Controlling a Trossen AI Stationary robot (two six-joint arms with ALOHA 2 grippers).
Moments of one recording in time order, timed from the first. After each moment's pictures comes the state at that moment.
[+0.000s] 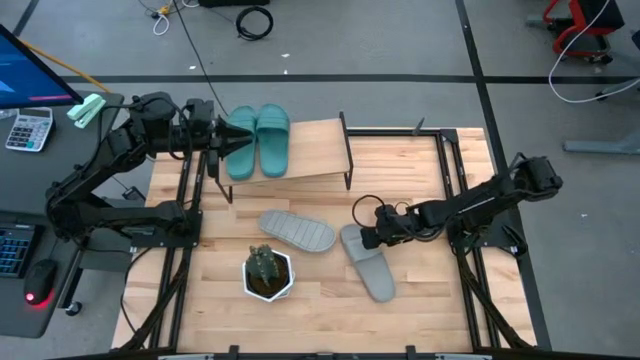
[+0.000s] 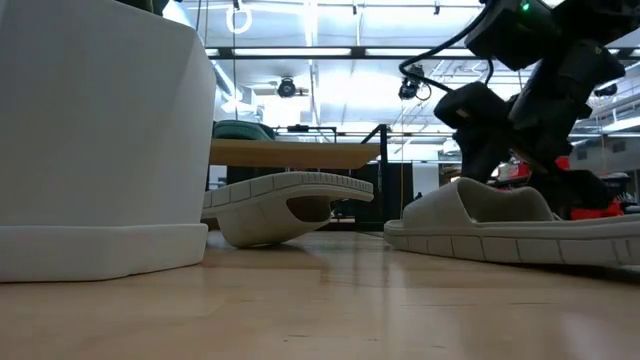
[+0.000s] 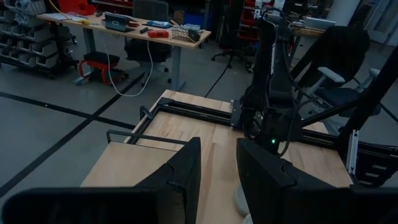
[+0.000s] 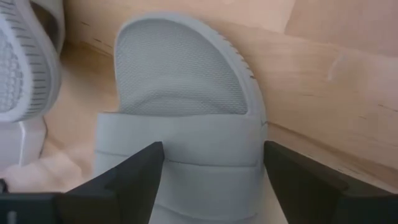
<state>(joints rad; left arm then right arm) 0.51 0.90 1.26 -0.55 0.29 -0.06 0.19 1.44 0.57 -0.11 0.06 1.52</state>
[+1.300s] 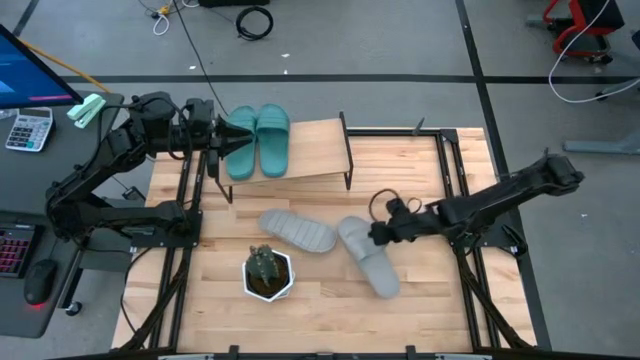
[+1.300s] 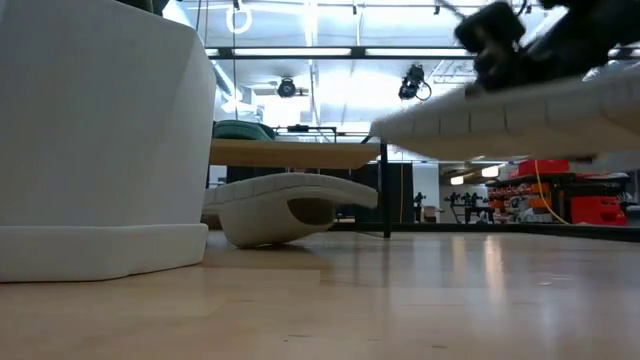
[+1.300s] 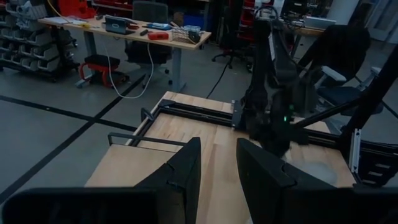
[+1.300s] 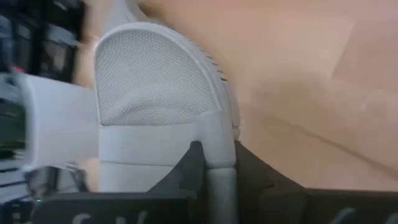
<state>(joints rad) 0.51 0.90 1.26 -0.55 0.29 -0.04 0.26 1.14 0.57 -0.18 0.25 1.48</state>
